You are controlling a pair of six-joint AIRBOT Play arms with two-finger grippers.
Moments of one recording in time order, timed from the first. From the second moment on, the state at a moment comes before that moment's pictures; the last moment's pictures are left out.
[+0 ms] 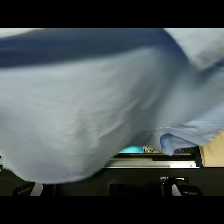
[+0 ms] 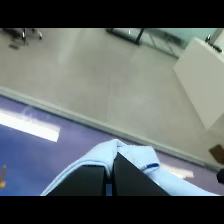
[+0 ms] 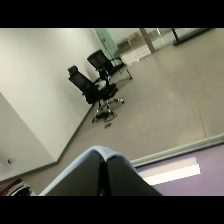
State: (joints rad) left arm 0.37 -0.65 1.53 1.11 -1.03 -1.72; right arm -0.14 -0.78 1.79 1.97 -0.96 -1.21
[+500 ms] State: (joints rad) left arm 0.21 -1.34 1.28 1.03 -0.87 -1.54; right arm -0.08 -1.60 1.79 2.00 -0.96 -1.28
